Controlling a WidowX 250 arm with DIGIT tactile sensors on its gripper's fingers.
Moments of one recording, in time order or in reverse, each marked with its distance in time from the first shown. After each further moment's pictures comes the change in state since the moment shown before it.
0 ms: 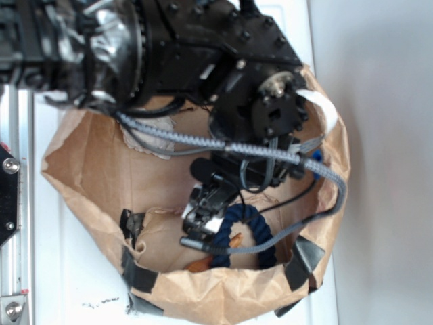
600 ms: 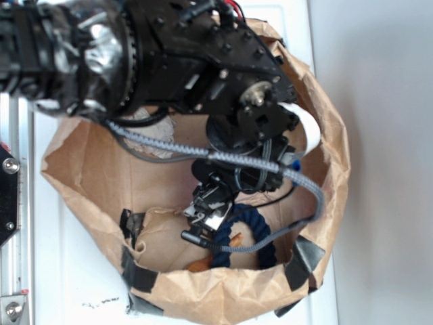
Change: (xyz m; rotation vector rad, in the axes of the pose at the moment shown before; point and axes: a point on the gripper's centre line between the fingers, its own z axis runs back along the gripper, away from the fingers) arm 0.004 0.009 -0.009 0.063 -0.089 -0.124
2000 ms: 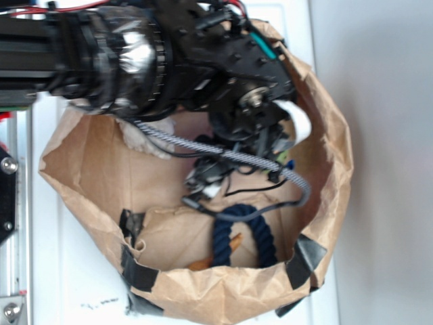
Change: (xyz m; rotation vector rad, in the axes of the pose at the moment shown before) arm -0.015 0.029 -0.028 0.098 0.080 -0.074
